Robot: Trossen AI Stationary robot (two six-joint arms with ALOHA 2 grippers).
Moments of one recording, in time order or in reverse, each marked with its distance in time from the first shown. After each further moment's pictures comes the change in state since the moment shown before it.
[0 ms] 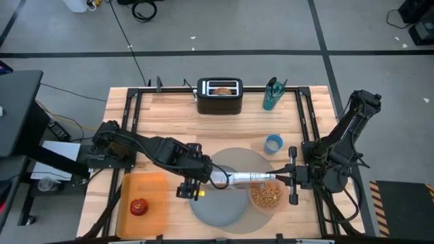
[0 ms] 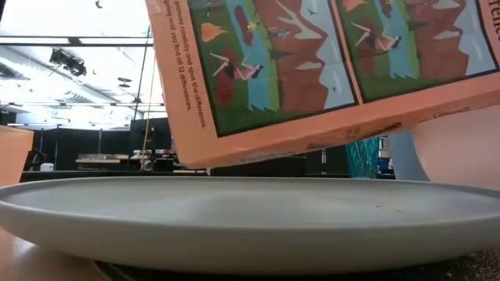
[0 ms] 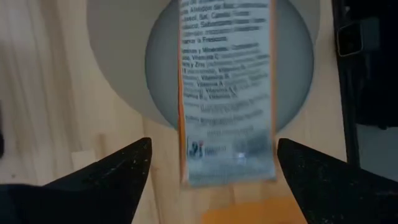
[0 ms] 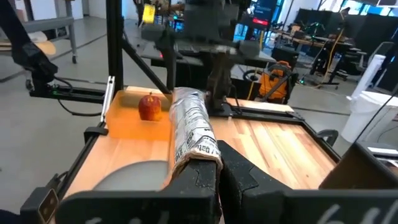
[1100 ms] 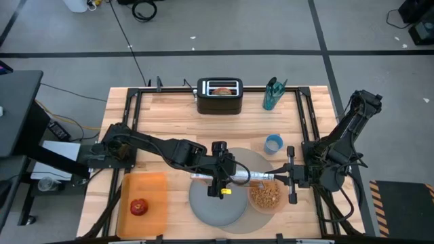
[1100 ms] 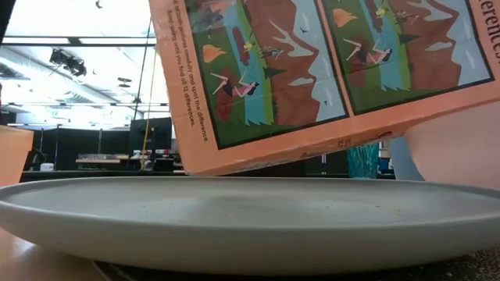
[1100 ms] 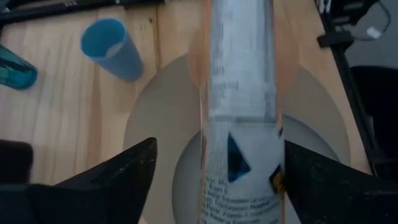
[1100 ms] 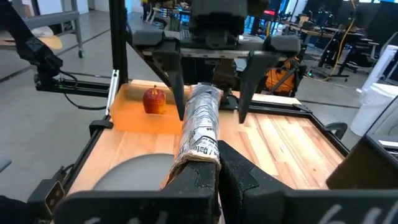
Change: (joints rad) left arm 0.046 0.102 0.000 0.454 -0.148 0.089; right arm -0.019 -0.004 0.001 -0.029 -0.055 0.026
